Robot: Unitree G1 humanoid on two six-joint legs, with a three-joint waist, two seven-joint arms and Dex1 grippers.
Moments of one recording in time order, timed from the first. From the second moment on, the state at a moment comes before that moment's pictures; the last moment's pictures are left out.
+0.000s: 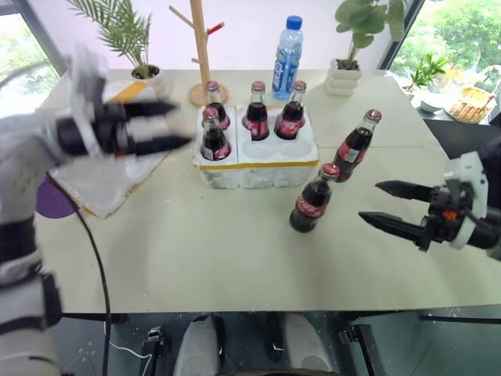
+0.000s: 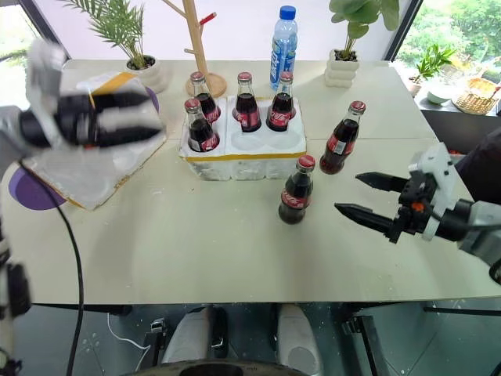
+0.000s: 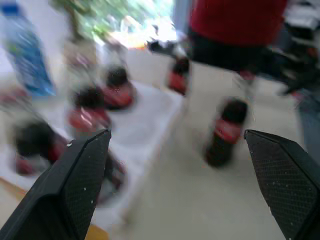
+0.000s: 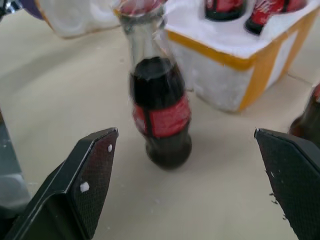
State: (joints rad) left arm -0.53 0.94 0.21 -0.29 -0.76 0.91 -1.17; right arm 0.04 -0.92 -0.47 -0.48 0.81 0.75 0.91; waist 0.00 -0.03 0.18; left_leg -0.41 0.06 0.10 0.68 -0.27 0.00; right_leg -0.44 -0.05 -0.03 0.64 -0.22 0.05
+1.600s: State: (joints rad) left arm -0.44 0.81 0.11 -0.42 -0.77 0.79 -0.95; right arm -1.04 -0.32 0.08 0.44 0.39 0.51 0.73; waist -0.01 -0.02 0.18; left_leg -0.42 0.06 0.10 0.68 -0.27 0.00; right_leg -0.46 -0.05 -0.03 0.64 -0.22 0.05
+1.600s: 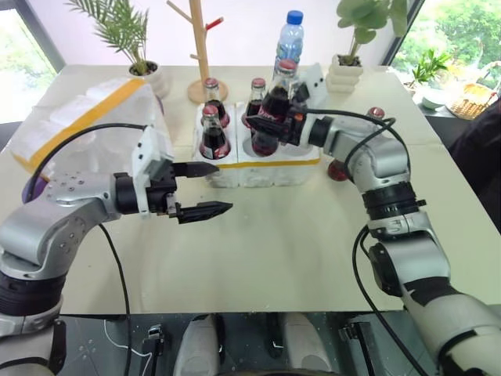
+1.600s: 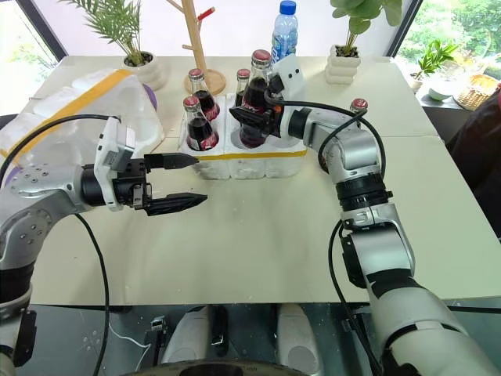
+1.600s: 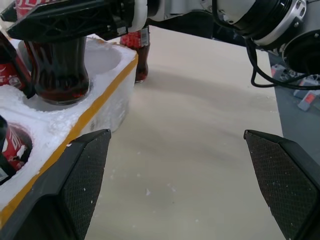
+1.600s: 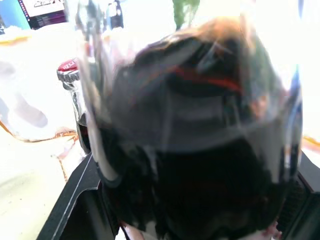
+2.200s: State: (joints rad) left arm -0.47 0.78 0.11 -0.41 -0.77 0.77 -0.90; right arm -0.95 -0.29 0.10 0.39 0.26 0.54 0.71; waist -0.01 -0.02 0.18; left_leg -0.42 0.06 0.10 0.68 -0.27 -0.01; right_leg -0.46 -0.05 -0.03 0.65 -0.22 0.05
